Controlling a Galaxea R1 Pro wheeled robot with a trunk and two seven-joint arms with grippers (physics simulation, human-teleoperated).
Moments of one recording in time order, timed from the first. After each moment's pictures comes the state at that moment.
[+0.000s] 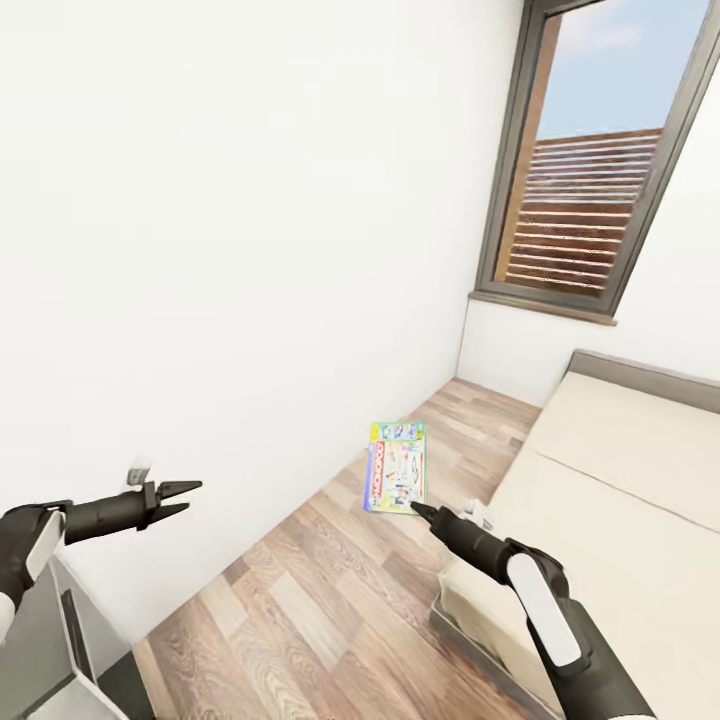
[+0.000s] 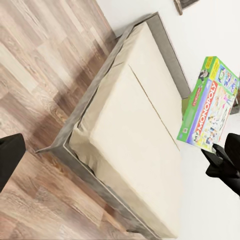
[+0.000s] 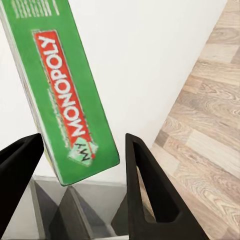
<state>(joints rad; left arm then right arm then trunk) -0.76 0.44 0.26 -0.59 0.16 0.87 -1.19 -0.39 -0.02 0.04 -1.22 -0.86 0.63 0.08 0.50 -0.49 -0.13</state>
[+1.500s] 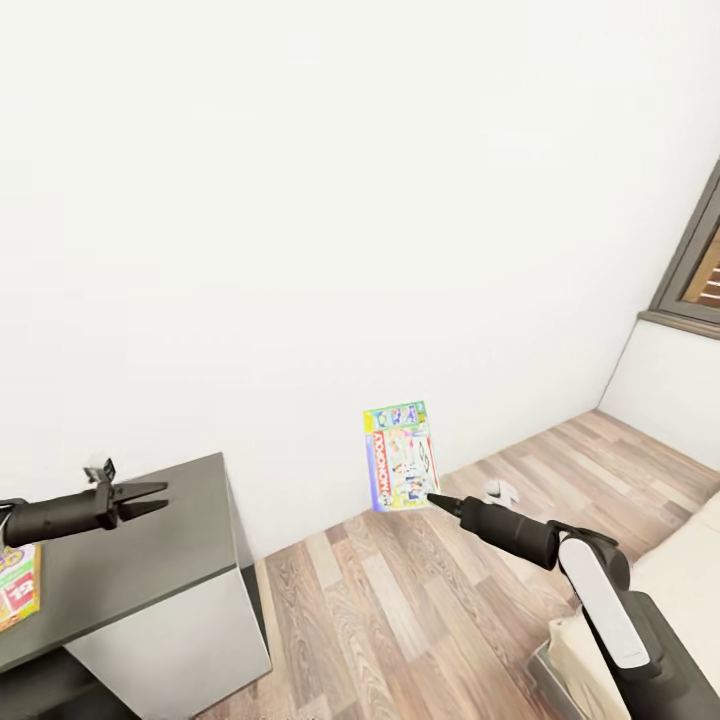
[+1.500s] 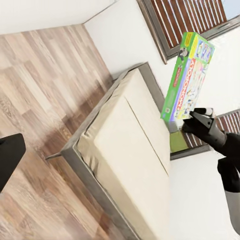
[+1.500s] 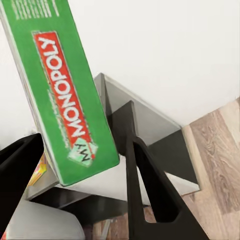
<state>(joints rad) -0.73 0.57 0.15 -0.64 0.15 0.87 -1.57 -0.37 -0.18 0.03 -1.46 -0.84 0.86 0.25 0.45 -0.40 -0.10</state>
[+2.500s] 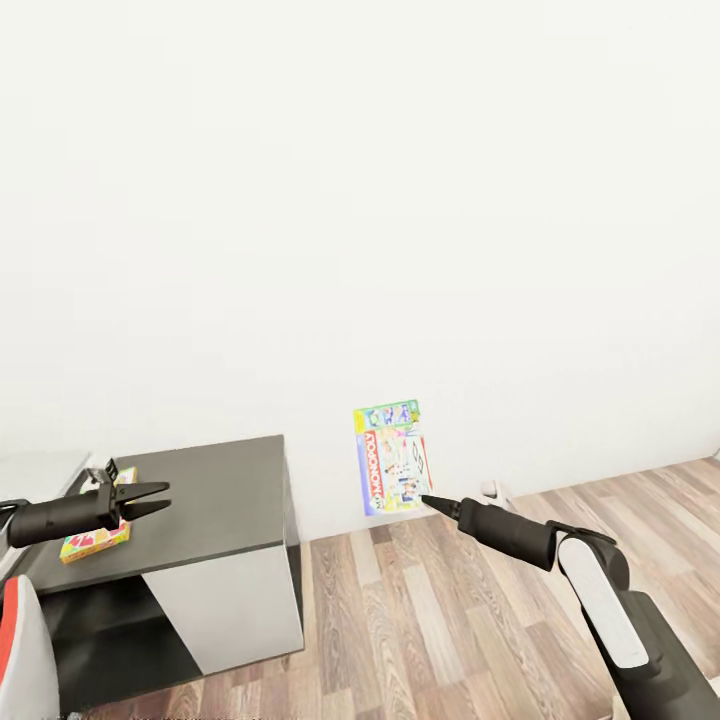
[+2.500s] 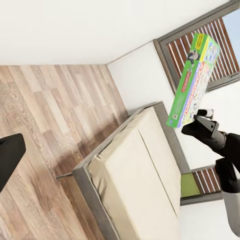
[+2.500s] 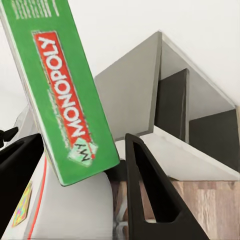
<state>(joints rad) -0.73 0.57 0.15 -0.64 0.15 0.87 -1.57 -0.37 -0.18 0.03 -1.46 -0.84 0.90 0.34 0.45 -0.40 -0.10</state>
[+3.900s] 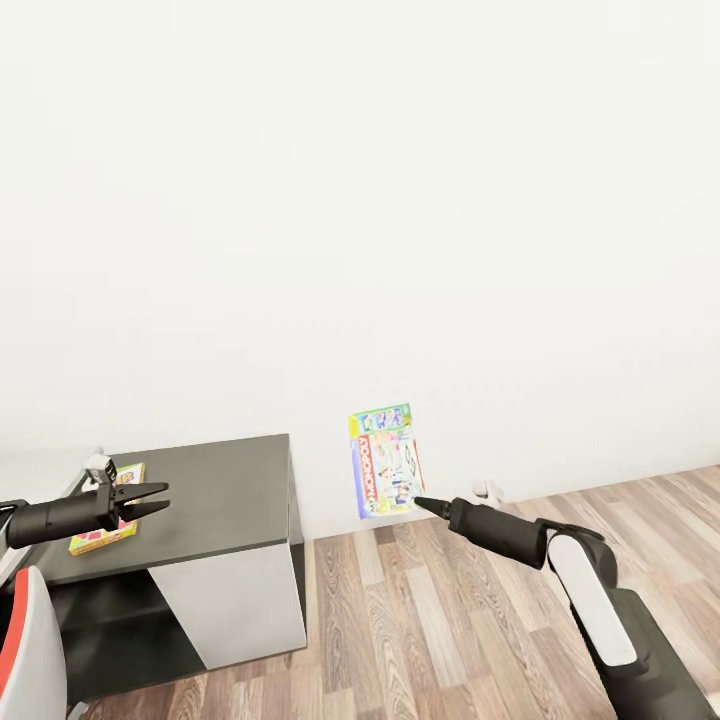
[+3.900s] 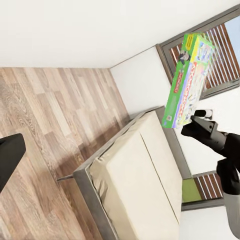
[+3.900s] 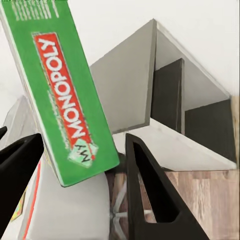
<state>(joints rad) -0.73 0.57 0.15 -0.64 0.15 0.87 -1.57 -0.37 -0.14 0.03 -1.48 -0.84 0.94 0.24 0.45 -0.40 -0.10</state>
